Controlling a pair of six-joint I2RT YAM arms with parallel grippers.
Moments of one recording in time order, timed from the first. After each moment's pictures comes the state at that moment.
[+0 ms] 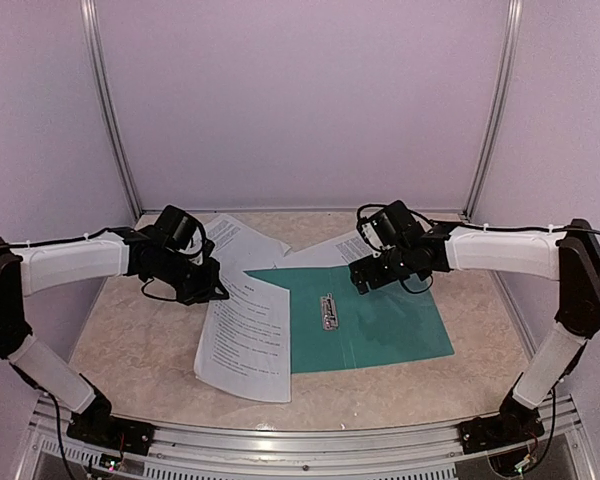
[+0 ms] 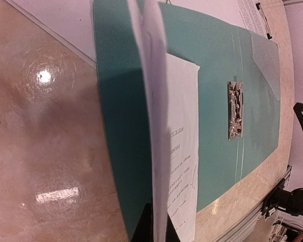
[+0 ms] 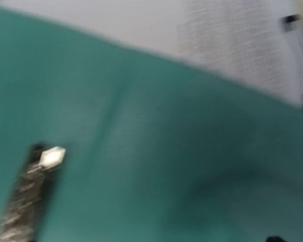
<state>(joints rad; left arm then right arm) -0.52 1.51 0.99 -0.47 0.29 -0.66 0.72 1.67 1.16 -0.37 0.21 0.20</state>
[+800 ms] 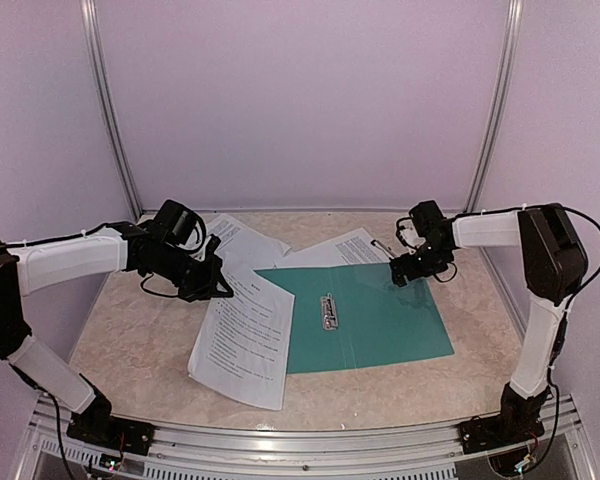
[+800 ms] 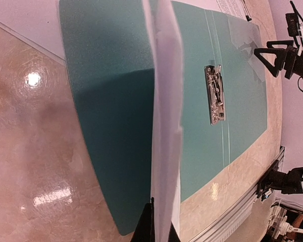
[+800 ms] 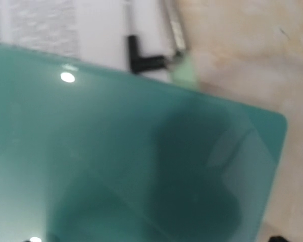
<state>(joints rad) -0.52 1.50 1.04 -0.52 0.38 -0.59 0.32 1.94 1.28 -0.44 0.07 -0.03</state>
